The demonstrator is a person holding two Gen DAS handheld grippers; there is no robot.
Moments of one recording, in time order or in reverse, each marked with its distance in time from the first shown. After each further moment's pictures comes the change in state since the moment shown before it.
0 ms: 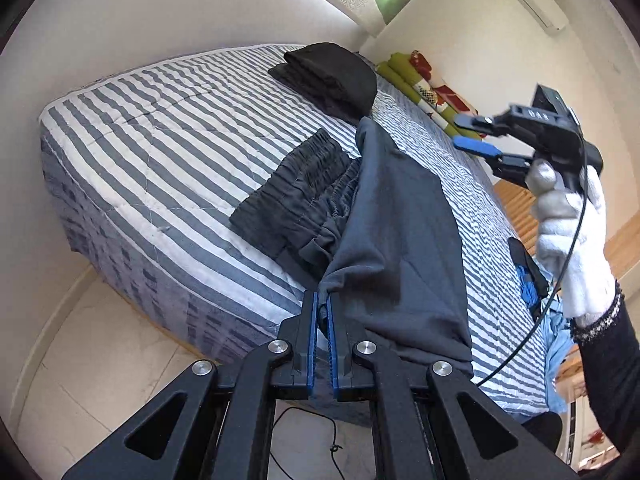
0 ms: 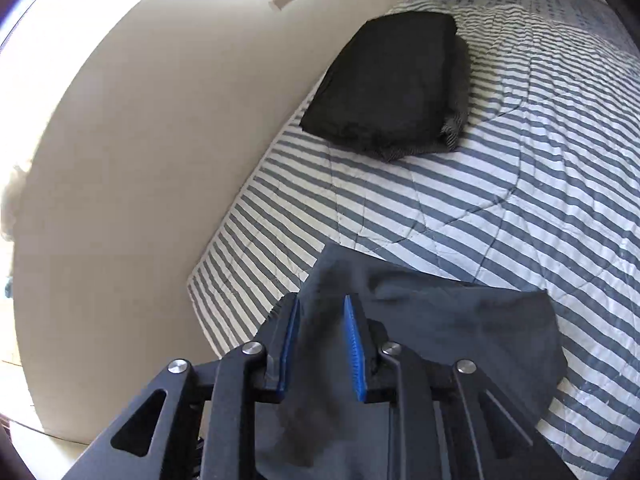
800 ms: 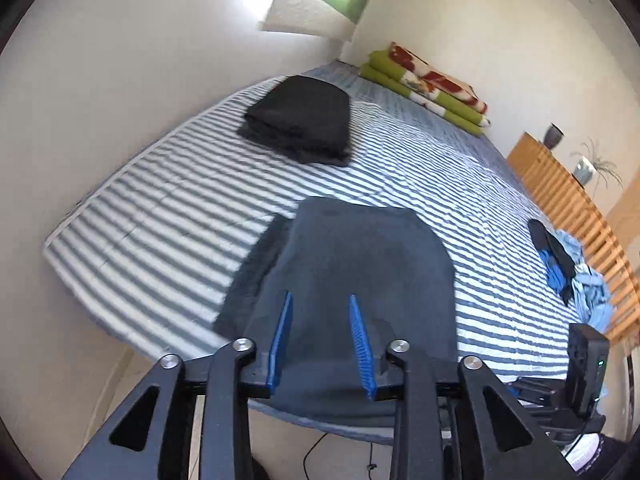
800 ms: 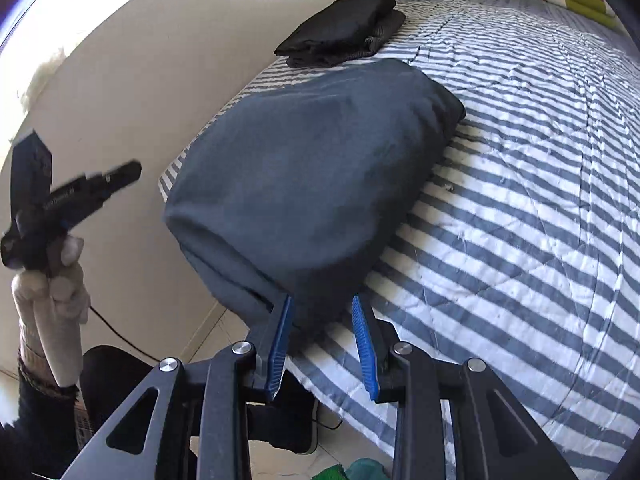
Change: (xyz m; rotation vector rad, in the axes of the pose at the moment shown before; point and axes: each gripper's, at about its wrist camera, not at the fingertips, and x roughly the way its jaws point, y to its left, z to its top) left arm 0.002 -0.098 0.075 0.244 0.004 0.107; right arm -0.047 -0.024 -0.235 -0.081 -0.044 -0.149
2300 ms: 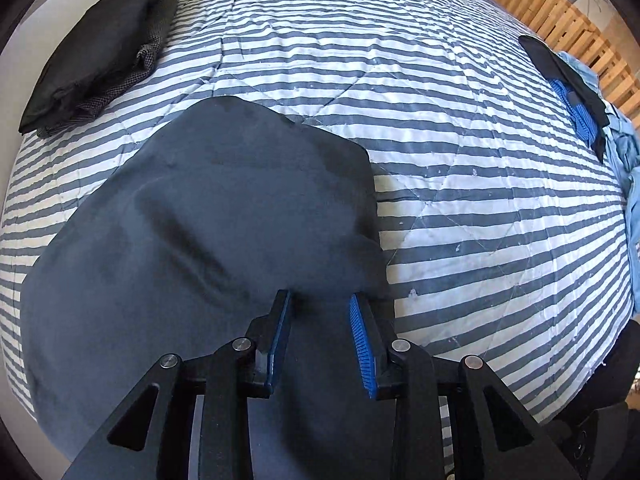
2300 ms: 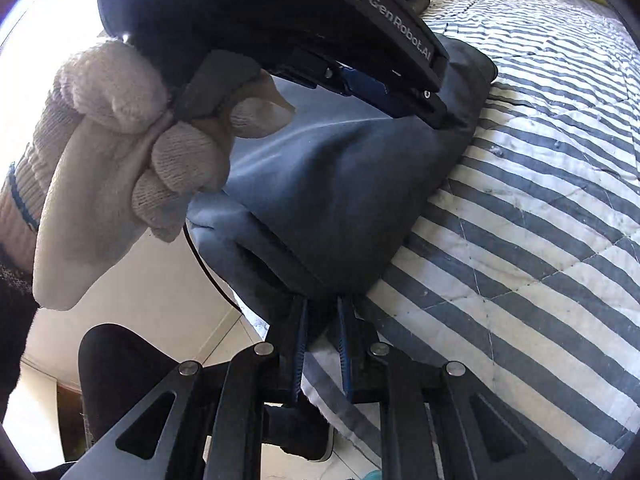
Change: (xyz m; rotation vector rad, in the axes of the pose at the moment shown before) left arm 0.211 -0.152 0.013 0.377 0.521 0.047; right arm 0.043 -0.003 -0.014 -0.023 -0.025 0.132
